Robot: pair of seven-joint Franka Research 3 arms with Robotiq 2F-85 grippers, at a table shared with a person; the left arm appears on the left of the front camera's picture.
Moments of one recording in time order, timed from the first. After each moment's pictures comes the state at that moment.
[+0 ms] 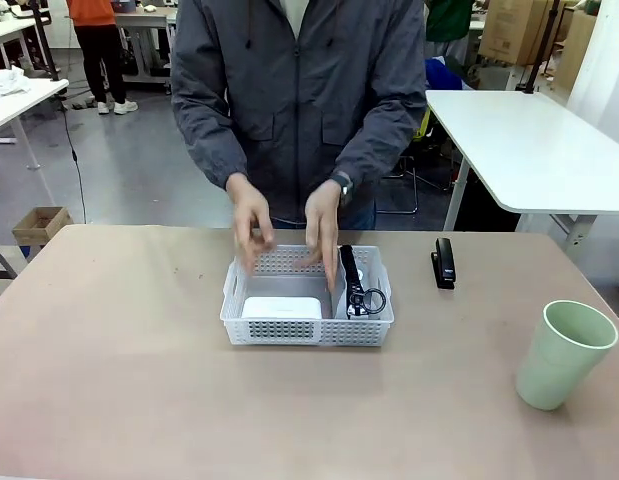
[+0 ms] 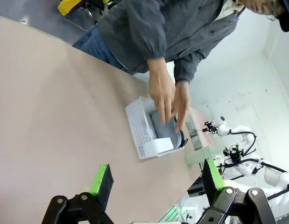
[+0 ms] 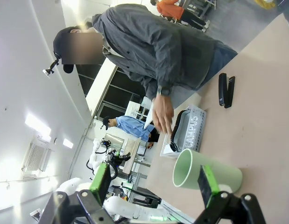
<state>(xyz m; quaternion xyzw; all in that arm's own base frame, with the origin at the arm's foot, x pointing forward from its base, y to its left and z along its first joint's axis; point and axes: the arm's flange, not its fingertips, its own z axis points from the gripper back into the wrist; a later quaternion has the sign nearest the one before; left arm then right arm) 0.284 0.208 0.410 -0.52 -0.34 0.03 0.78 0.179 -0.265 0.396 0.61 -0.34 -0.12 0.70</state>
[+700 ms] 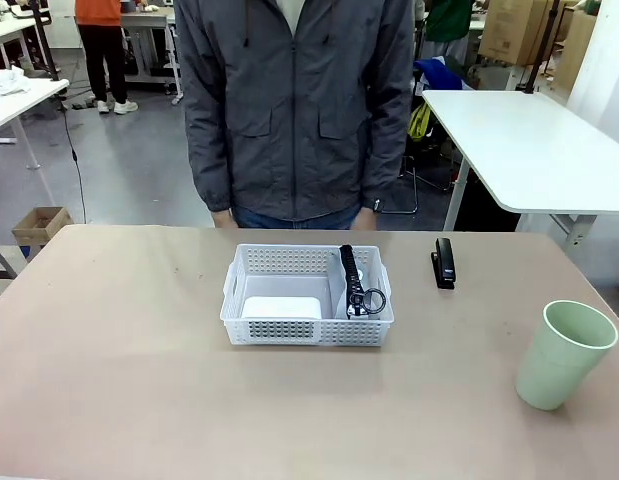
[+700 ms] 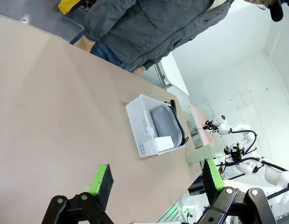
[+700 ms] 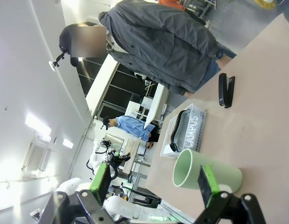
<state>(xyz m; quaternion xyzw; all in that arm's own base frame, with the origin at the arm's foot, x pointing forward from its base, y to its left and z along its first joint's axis) 0.282 0.208 0.411 -0.52 -0.34 0.03 0.78 0.179 -0.265 0.396 0.61 -0.34 -0.12 0.70</state>
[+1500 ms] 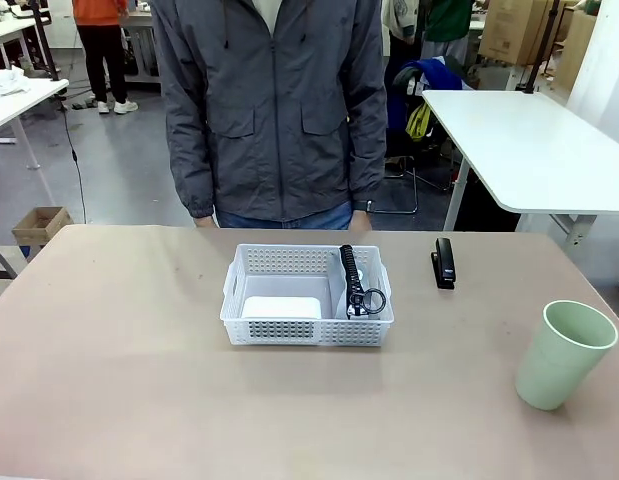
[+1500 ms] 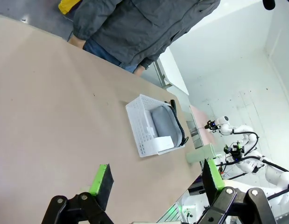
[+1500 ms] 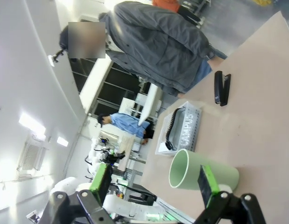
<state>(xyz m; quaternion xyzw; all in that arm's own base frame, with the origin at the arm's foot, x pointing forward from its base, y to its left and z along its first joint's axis) 0.282 0.208 0.411 -0.52 -0.34 0.03 0.78 0.191 -0.260 0.404 0.60 -0.33 -0.12 0.72</state>
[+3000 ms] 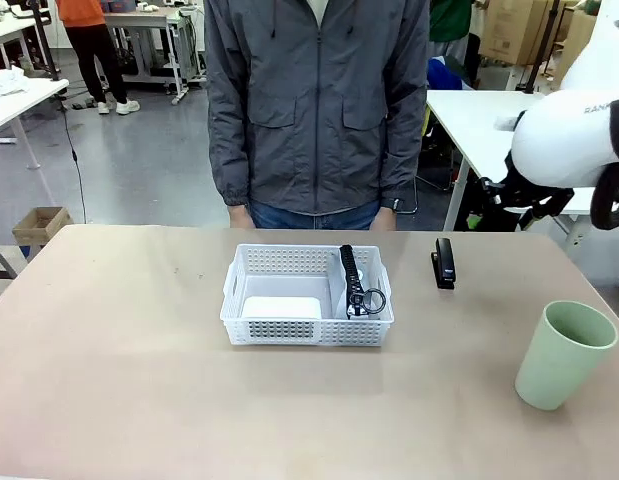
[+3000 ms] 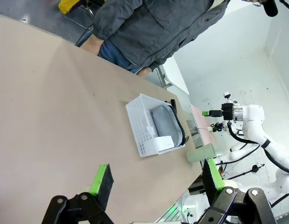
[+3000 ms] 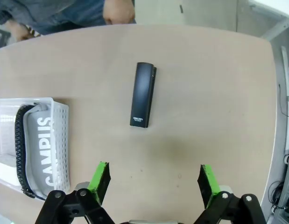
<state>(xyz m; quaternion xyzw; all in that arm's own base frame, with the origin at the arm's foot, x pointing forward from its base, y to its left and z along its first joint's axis) 0.282 0.207 0.411 -0.52 -0.34 0.03 0.78 0.466 0.081 0.457 0.03 -0.18 -0.01 0.98</state>
